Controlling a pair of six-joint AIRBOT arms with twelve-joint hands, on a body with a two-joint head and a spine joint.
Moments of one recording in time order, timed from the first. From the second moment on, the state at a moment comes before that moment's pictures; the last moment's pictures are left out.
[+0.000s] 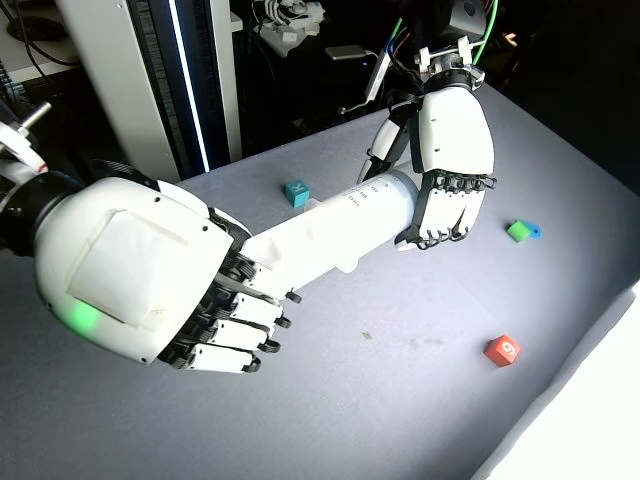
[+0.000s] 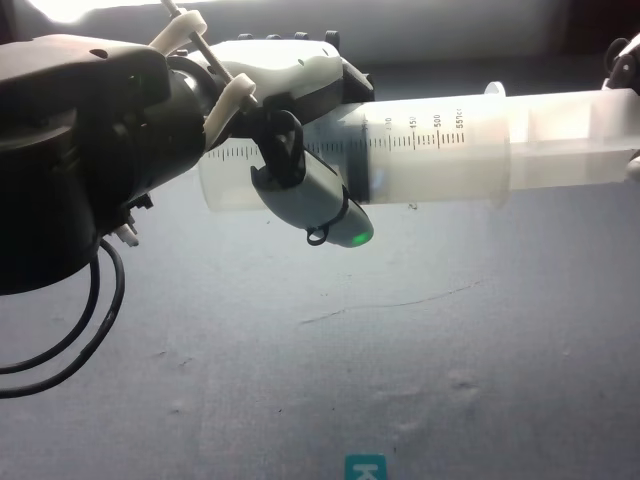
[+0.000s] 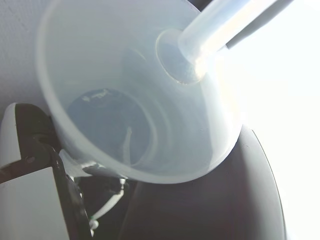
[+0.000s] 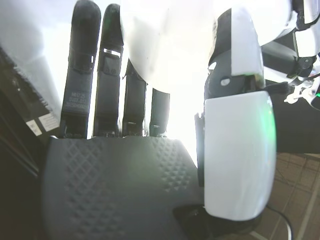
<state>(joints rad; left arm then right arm) 0.29 -1.06 0.85 -1.83 -0.52 2.54 -0.36 -0.59 0.86 0.38 0.26 -0.82</state>
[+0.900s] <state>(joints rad) 0.29 -1.06 0.85 -1.82 -0.54 2.54 -0.36 -0.54 0.86 0.38 0.25 -0.81</state>
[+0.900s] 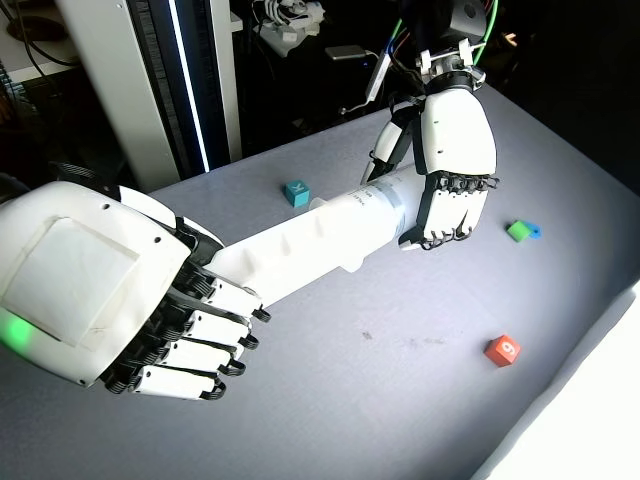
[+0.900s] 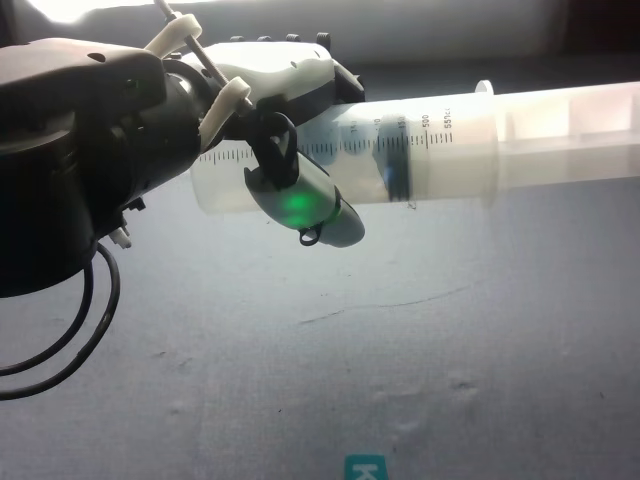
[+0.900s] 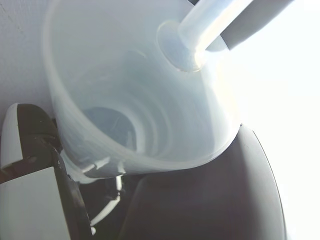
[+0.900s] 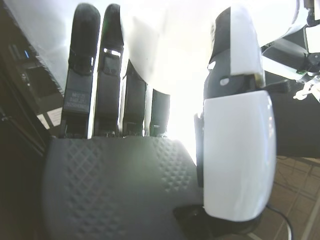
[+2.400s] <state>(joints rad) 0.30 -1.05 0.84 -1.83 -0.59 2.58 -0.35 -0.53 0.84 0.38 0.30 -0.80</state>
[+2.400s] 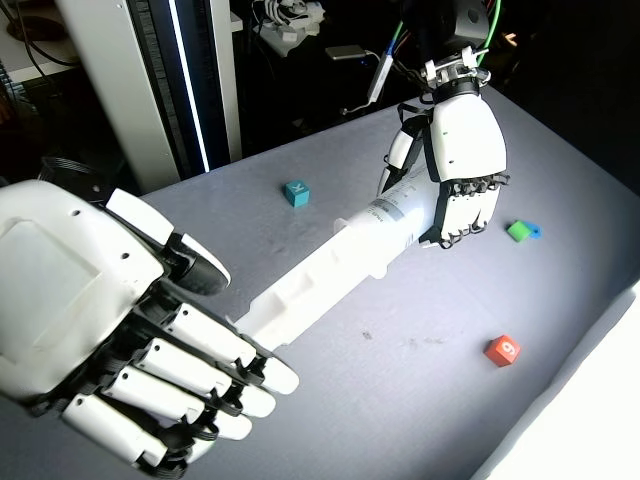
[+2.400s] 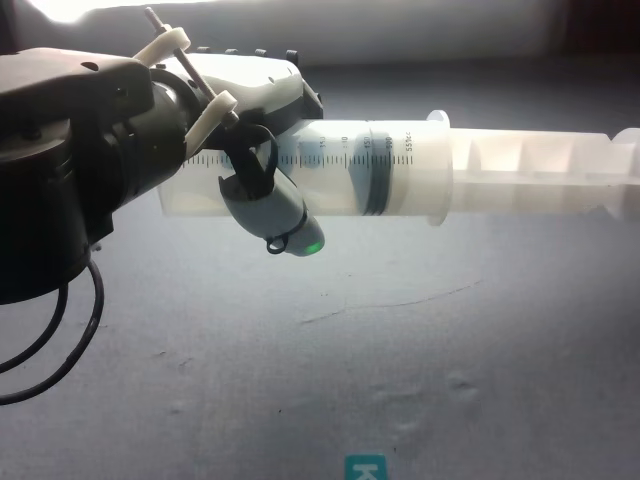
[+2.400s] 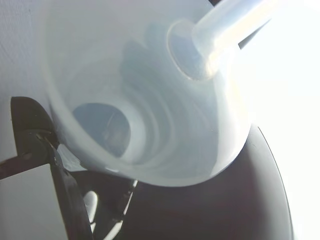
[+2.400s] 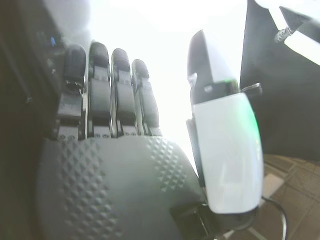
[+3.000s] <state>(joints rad) 0.30 -1.01 0.89 -1.84 -0.58 2.58 -0.35 -0.53 0.83 0.35 0.30 -0.80</state>
